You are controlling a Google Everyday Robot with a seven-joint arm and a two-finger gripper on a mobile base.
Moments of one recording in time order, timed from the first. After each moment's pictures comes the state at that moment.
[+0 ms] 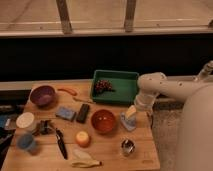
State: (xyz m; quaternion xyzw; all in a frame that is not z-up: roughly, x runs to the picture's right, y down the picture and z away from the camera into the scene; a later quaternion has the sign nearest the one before) arm 0.178 0.161 0.826 -0.34 0.20 0.57 0.72
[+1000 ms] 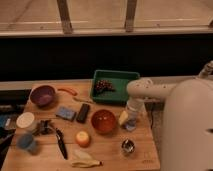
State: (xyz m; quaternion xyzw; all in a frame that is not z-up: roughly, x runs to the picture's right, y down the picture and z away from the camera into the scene) arm 0.152 0.199 0.856 -0.36 0.22 0.54 0.73
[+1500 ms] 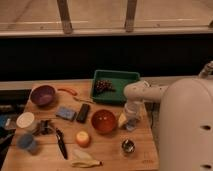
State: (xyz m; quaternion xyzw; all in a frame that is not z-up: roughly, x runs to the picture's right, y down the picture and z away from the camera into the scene) arm 0.145 0.210 0.860 -0.35 0.22 0.53 0.74
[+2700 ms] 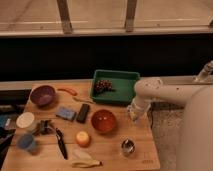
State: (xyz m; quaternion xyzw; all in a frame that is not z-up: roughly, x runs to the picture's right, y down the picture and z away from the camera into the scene) arm 0.179 0.150 0.819 -0.31 0.16 0.59 0.73
